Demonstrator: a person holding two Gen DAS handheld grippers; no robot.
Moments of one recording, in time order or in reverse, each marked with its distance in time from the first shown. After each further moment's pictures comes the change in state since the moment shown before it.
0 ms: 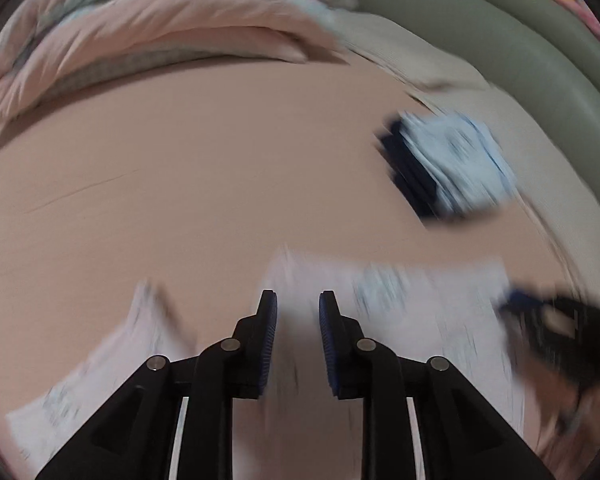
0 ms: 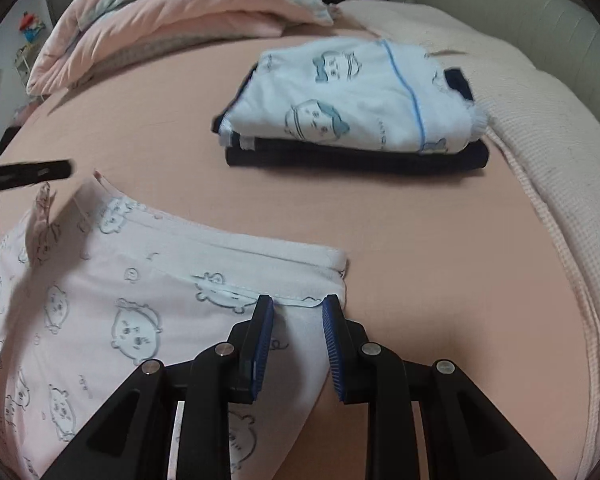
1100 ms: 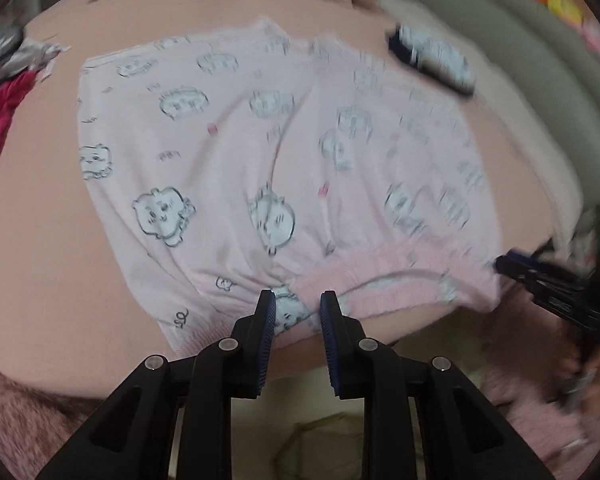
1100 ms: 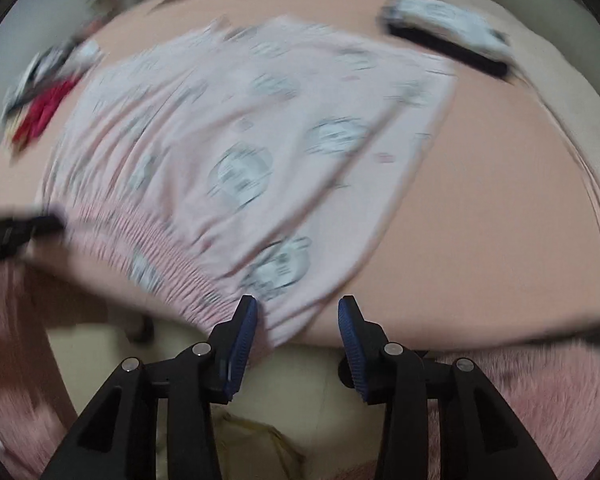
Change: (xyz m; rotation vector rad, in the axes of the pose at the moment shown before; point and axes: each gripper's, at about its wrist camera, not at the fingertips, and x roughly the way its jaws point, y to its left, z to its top) left arm -0.115 -0.003 -0.287 -0.315 0.035 -0.051; right arm -0.119 0.094 -0.207 -0.035 0.127 0.084
